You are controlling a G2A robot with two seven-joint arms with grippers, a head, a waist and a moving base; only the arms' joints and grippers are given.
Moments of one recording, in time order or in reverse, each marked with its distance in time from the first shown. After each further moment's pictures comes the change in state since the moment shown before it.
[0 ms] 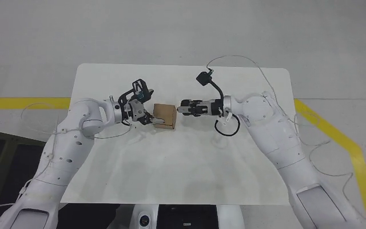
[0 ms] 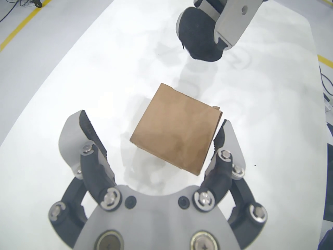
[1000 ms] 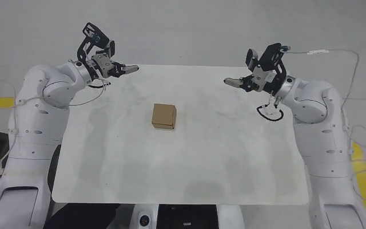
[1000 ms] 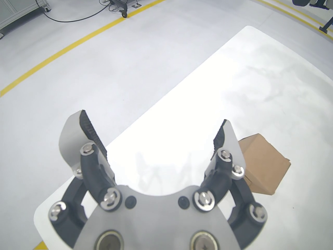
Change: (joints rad) left arm -0.251 0.008 -0.094 0.185 -0.125 0.195 -0.068; right arm -0.118 0.120 0.425 -0.257 -0.766 -0.334 -0.520
